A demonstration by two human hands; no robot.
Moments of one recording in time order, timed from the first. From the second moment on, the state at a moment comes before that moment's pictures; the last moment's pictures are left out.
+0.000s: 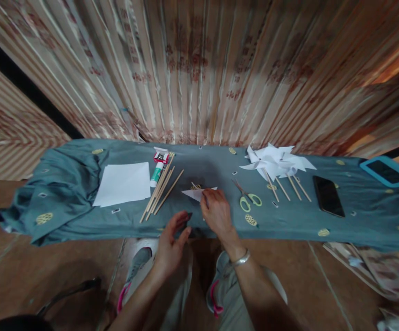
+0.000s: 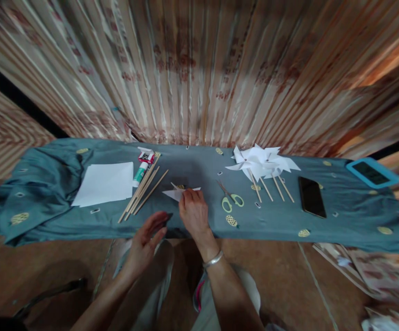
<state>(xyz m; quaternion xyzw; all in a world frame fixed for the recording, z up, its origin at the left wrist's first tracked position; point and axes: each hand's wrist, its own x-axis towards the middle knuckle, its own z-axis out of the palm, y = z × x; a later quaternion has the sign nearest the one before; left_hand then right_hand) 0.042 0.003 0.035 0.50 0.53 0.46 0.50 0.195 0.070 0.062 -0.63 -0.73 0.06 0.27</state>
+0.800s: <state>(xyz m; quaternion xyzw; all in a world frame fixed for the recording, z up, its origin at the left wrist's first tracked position) 0.101 0.120 0.074 0.14 0.41 0.58 0.70 0.209 0.101 0.068 -0.50 -0.25 0.53 0.64</state>
